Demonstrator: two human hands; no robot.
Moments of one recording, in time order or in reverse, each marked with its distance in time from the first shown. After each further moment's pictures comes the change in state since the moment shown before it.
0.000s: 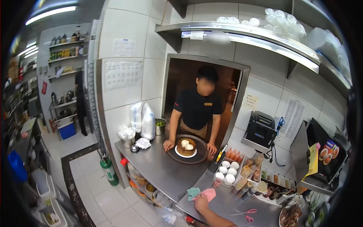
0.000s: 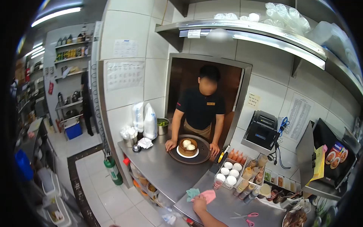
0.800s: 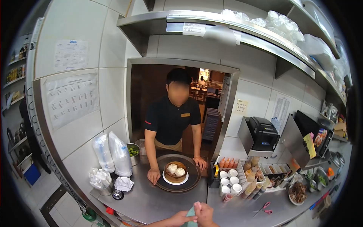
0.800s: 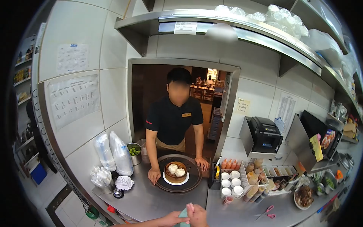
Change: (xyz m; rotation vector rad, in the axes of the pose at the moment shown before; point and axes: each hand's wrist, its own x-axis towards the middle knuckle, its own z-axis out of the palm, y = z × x) left_hand 0.157 0.562 -0.009 -0.080 -1.157 0.779; right_hand 0.188 -0.203 -0.104 0.498 0.432 0.334
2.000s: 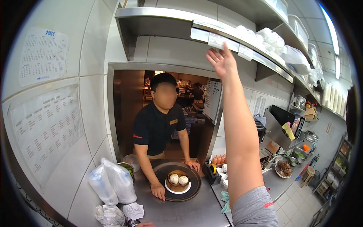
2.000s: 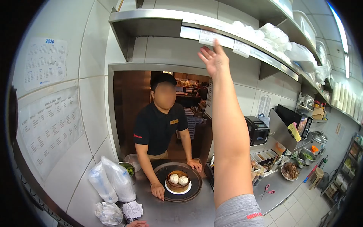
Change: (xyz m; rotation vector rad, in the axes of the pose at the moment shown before) left_hand -0.214 0.028 -0.271 -0.025 0.372 0.008; right_hand 0.493 -0.338 -0.078 1.271 0.329 -0.307
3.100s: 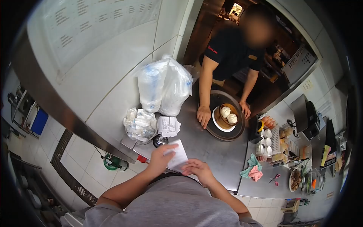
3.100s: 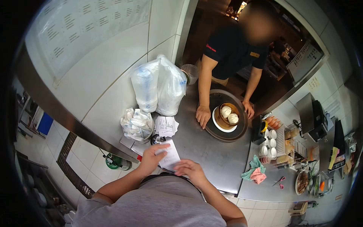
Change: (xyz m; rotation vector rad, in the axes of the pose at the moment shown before) left_hand -0.009 -0.026 -0.014 0.004 0.315 0.106; right_hand -0.583 0.163 -0.148 -0.432 -0.262 1.432
